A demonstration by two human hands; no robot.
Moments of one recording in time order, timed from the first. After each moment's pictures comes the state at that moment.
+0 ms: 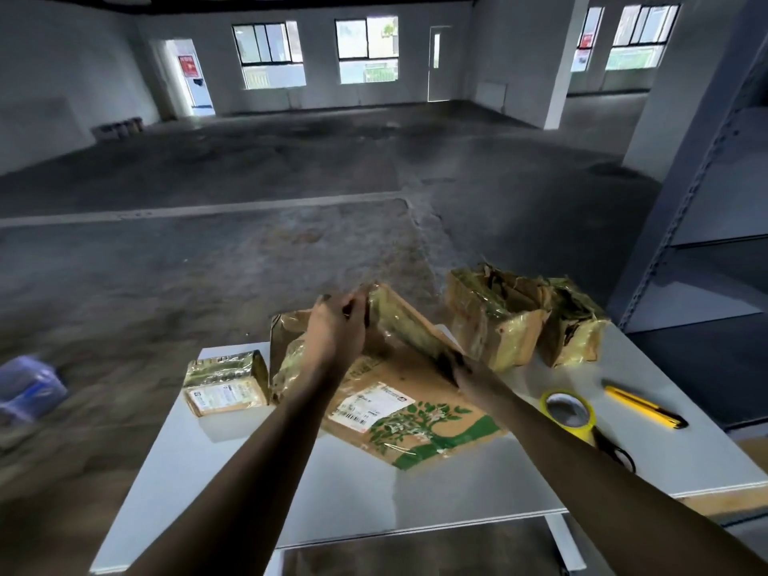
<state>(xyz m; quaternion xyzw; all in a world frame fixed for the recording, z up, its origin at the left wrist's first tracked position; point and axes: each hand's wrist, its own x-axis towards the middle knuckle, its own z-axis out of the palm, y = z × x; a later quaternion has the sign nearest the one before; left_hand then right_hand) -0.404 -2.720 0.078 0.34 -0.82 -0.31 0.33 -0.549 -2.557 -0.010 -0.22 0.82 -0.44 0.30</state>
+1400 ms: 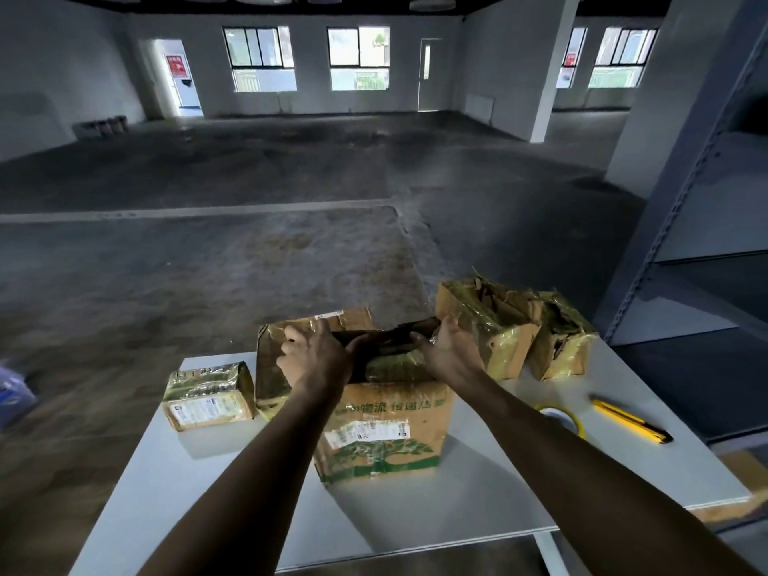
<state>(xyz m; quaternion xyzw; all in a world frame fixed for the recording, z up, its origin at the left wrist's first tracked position) -0.424 -2.759 0.024 0.52 -0.83 -0.18 0.12 -0.546 -2.609 0.046 -0.26 0.90 -0.32 0.10</state>
